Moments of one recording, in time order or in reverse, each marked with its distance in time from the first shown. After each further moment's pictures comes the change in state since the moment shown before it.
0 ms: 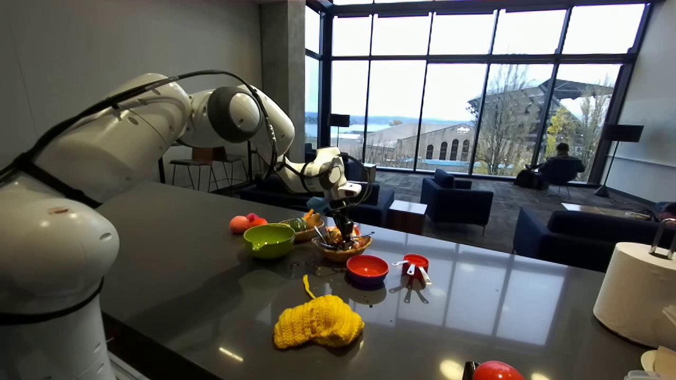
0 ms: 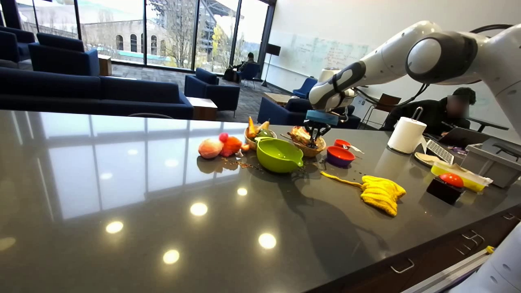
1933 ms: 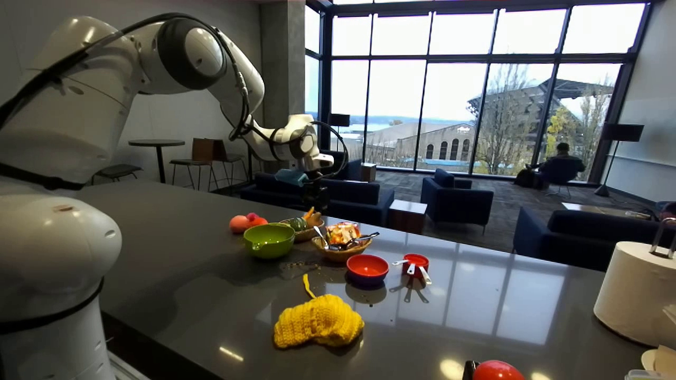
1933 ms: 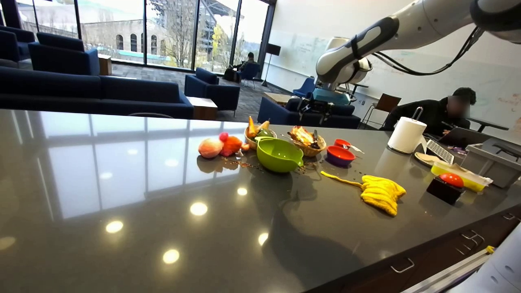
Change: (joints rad) arm 0.058 -0.380 0.086 -0.363 0.007 0.004 -0.260
